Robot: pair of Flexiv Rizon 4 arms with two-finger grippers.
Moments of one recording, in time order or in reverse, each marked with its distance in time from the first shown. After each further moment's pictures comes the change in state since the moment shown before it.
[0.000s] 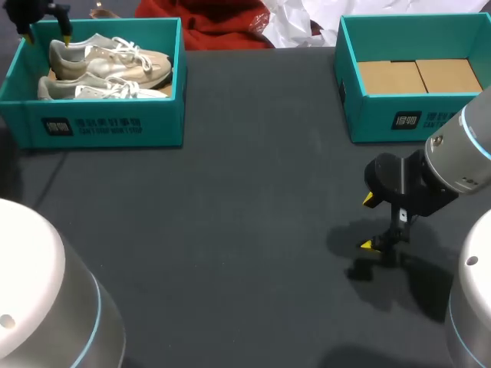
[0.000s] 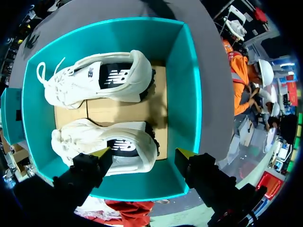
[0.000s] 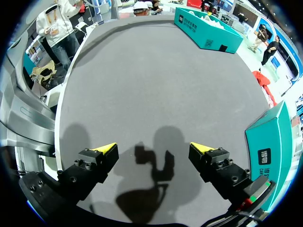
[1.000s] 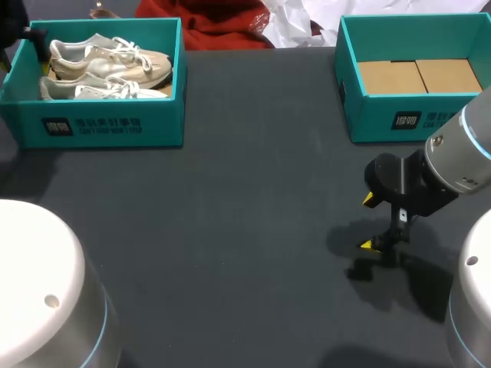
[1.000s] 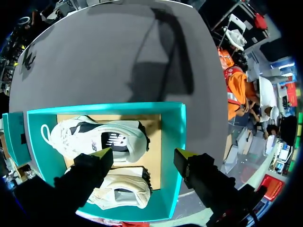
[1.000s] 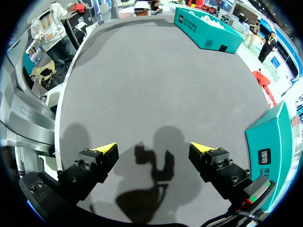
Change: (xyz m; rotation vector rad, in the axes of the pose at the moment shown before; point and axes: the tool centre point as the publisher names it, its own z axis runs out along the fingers) left arm 0.010 -0.125 -0.024 0.057 0.003 0.003; right arm 0.000 0.000 0.000 0.000 0.000 0.000
